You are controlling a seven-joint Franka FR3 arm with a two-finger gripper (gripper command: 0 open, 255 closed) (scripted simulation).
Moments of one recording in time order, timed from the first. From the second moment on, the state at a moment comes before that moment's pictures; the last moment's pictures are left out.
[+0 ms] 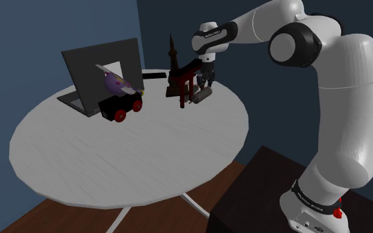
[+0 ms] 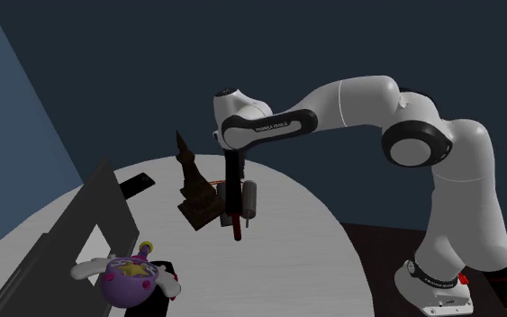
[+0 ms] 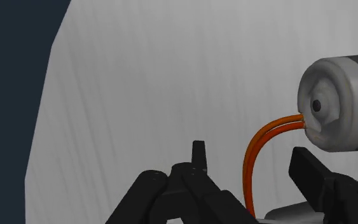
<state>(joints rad) -0.10 0.47 -0.23 -1.50 0.10 1.86 -0.31</state>
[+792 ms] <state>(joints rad) -0.10 0.46 -0.23 -1.48 0.10 1.84 -0.31</state>
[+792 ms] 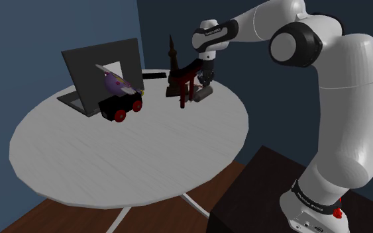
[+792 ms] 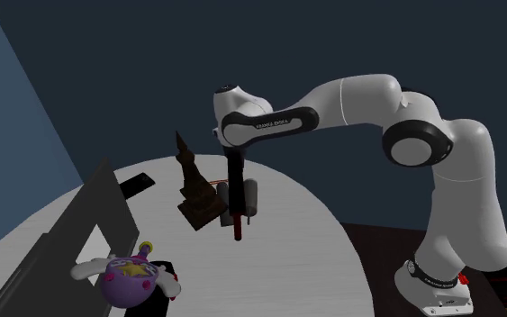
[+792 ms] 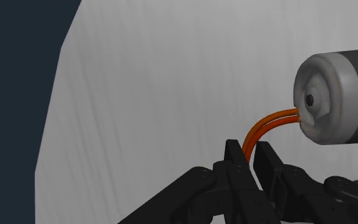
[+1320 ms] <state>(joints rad) -0.10 0.45 -0.24 -1.40 0.10 1.74 -0.31</state>
